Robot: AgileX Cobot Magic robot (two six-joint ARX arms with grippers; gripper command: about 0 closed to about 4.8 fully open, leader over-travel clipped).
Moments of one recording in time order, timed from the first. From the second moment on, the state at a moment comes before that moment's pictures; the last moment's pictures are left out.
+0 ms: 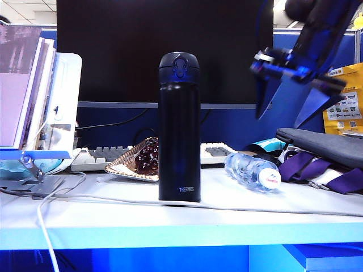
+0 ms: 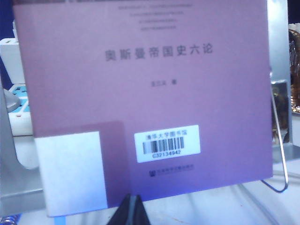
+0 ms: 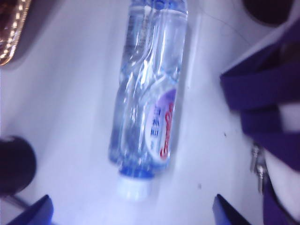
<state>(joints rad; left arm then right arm) -0.06 0.01 0.01 -0.15 -0.06 0.03 0.23 1.68 1.38 -0.72 -0.18 0.05</state>
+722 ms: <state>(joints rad) -0.06 0.00 0.01 -0.15 -0.06 0.03 0.27 1.91 1.44 -0.74 -0.18 0.03</state>
